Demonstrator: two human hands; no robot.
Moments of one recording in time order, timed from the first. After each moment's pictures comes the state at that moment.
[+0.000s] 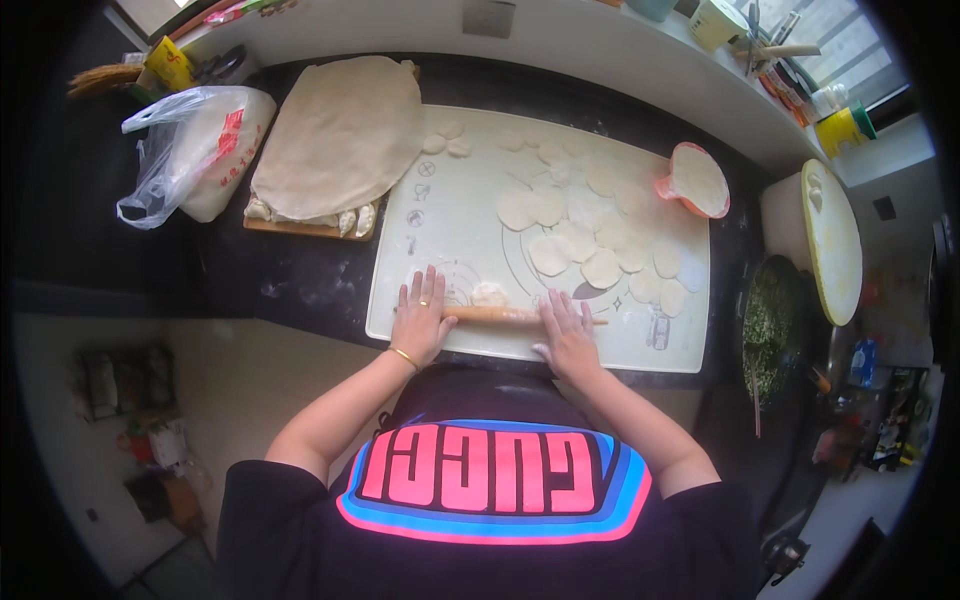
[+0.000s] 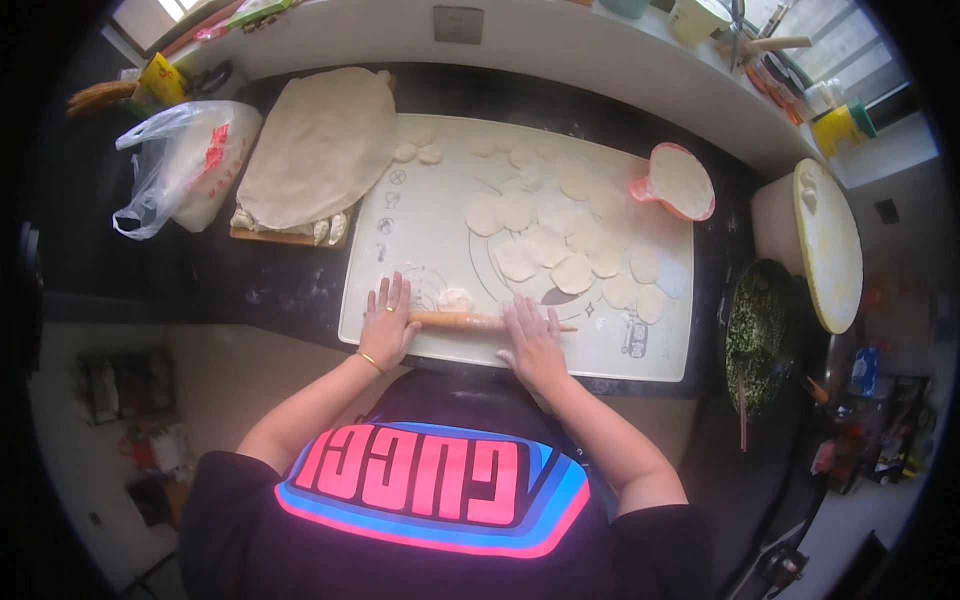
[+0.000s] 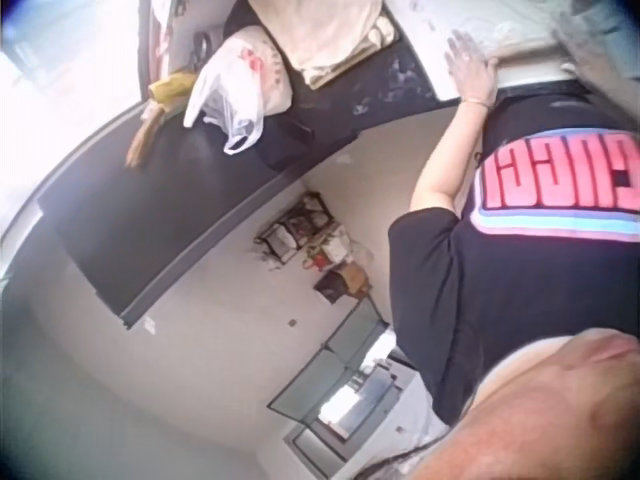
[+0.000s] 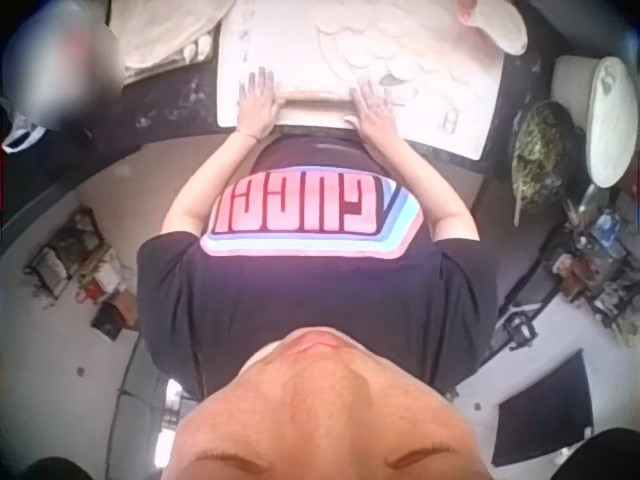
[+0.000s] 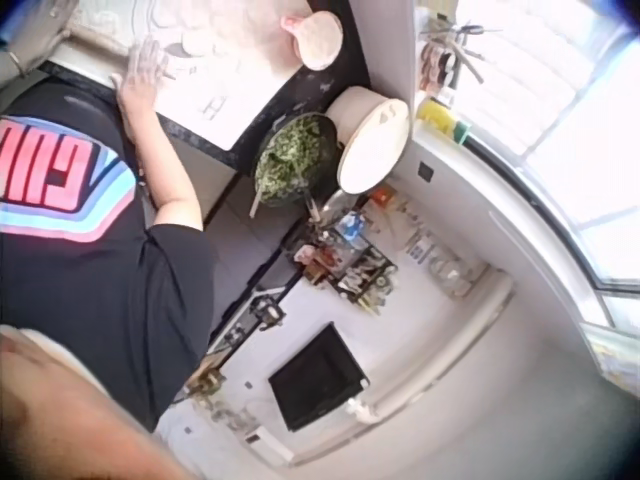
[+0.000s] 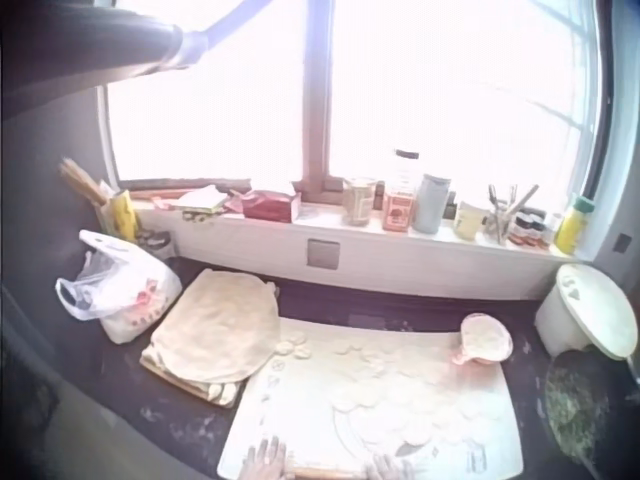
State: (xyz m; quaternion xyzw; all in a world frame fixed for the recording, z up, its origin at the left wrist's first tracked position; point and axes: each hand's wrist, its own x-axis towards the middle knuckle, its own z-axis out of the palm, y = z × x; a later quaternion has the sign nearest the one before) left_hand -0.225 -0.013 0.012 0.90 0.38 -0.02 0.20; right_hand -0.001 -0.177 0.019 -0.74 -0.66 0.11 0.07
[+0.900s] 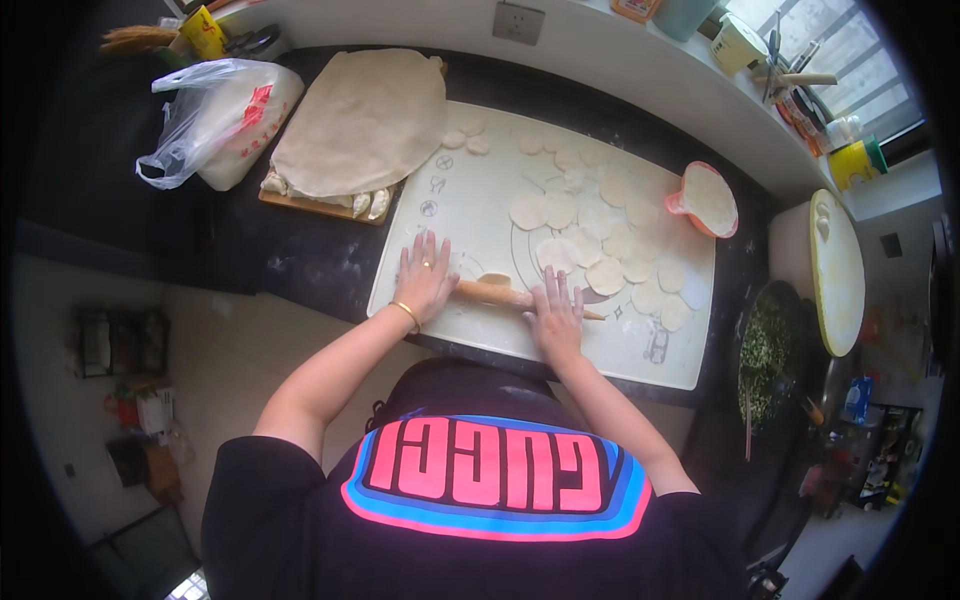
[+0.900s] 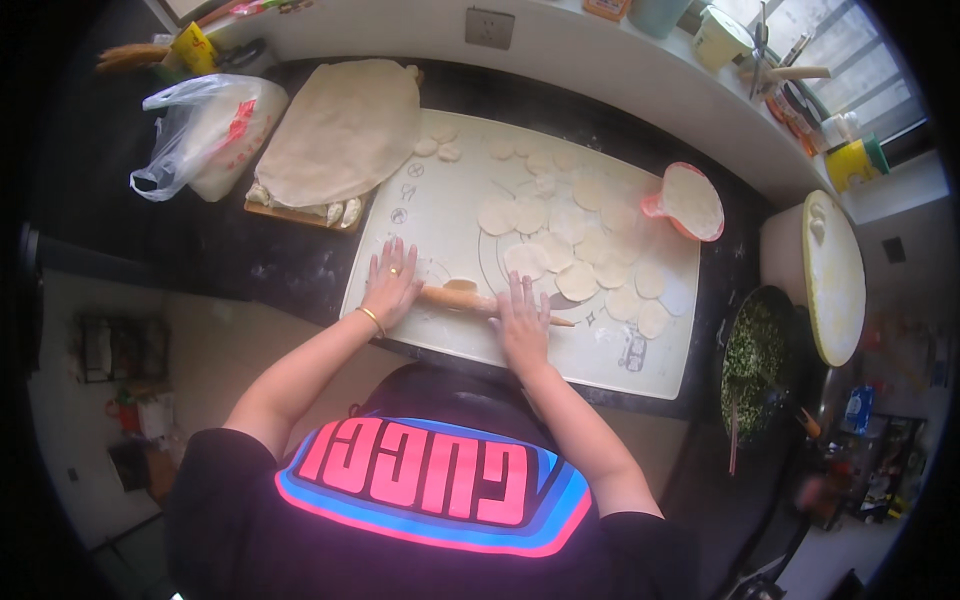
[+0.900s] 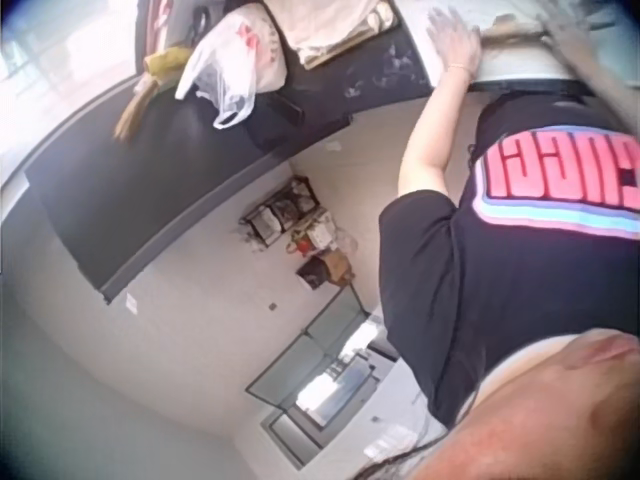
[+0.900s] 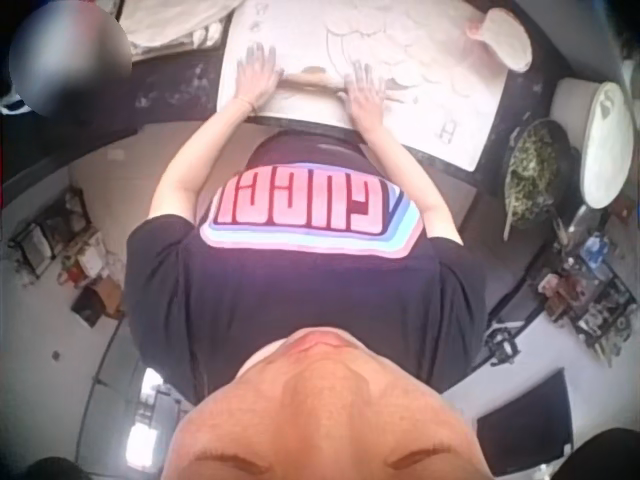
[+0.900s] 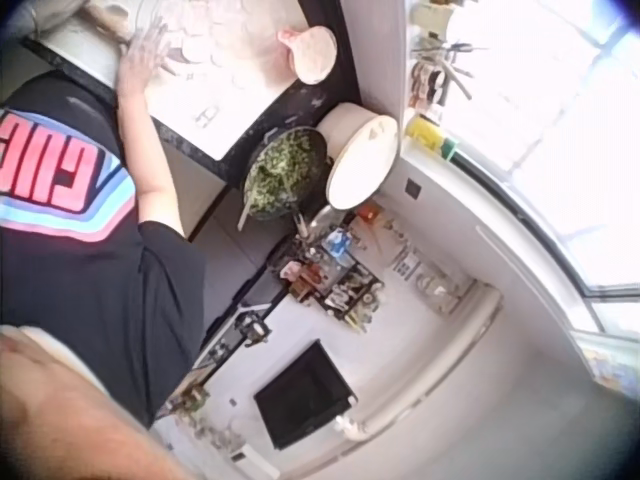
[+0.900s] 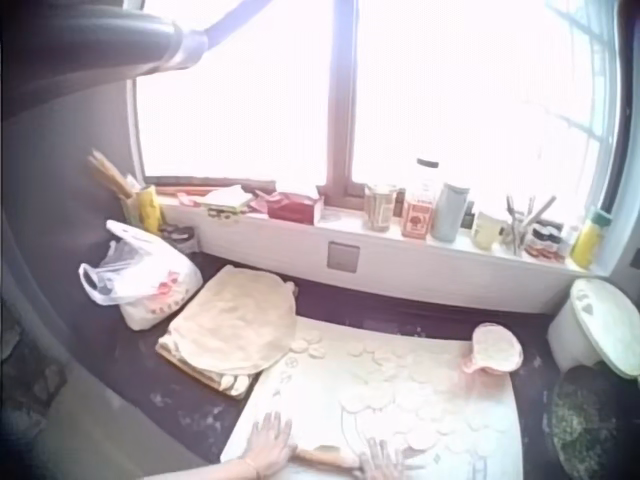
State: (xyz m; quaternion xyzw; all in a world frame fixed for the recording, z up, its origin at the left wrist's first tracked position) left_hand -0.211 0.017 -0.006 0.91 0.39 0.00 0.15; right_hand -0.007 -0.142 -0.001 -0.76 -0.64 0.05 0.15
